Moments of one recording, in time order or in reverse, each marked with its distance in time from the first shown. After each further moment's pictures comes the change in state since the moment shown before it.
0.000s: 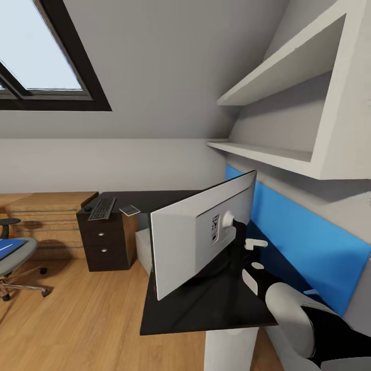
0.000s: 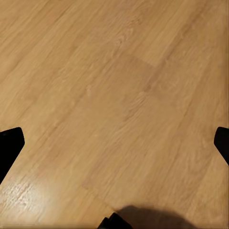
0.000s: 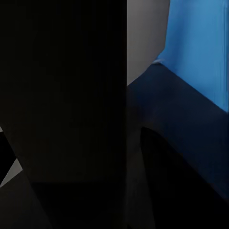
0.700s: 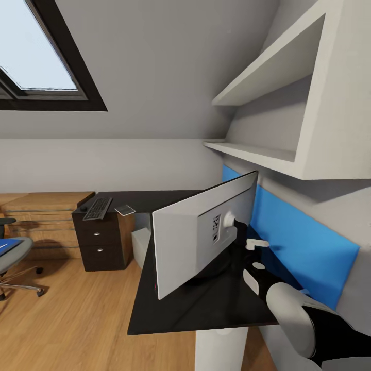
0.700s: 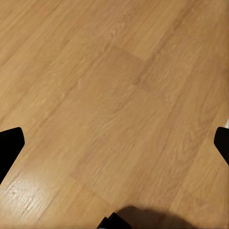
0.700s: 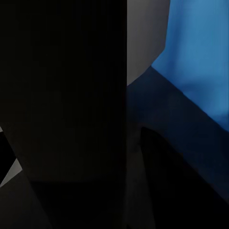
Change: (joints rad) left arm -0.001 -0.001 0.001 0.000 0.003 0.001 0.001; right arm 0.000 -0.006 -0.008 0.001 0.001 0.002 0.001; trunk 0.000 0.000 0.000
